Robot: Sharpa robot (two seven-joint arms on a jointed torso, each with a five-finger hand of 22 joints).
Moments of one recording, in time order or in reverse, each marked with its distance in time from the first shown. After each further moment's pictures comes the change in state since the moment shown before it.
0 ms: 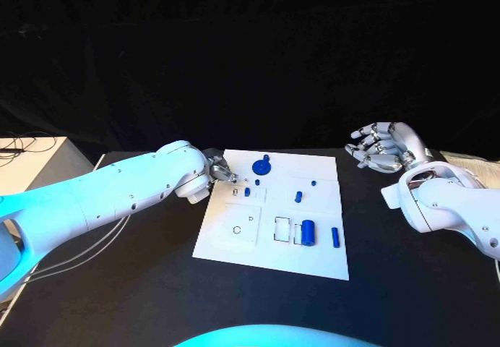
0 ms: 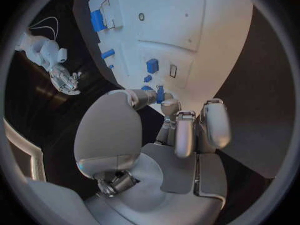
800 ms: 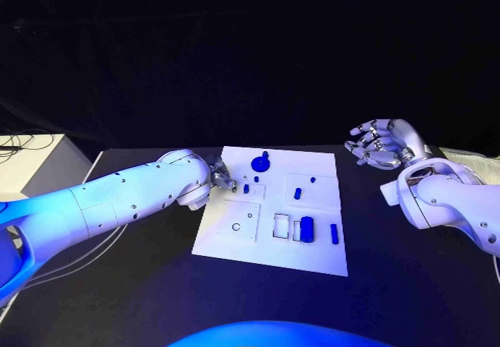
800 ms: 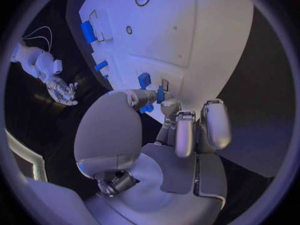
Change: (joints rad) left arm -0.037 0.007 -0.014 0.018 -0.075 -0.021 -0.014; left_hand 0.000 0.000 0.000 0.000 -0.001 0.001 0.000 0.004 0.000 0.003 0.004 0.004 0.000 0.000 0.000 0.000 0.000 0.000 0.004 -0.004 0.000 0.001; right arm -0.002 -0.001 0.000 -0.001 0.000 0.001 -0.001; right_hand -0.003 0.003 0.000 0.000 0.000 0.000 0.000 0.000 0.000 0.000 0.000 0.000 -0.001 0.000 0.000 -0.004 0.000 0.000 0.000 0.000 0.000 -0.002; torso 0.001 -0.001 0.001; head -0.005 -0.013
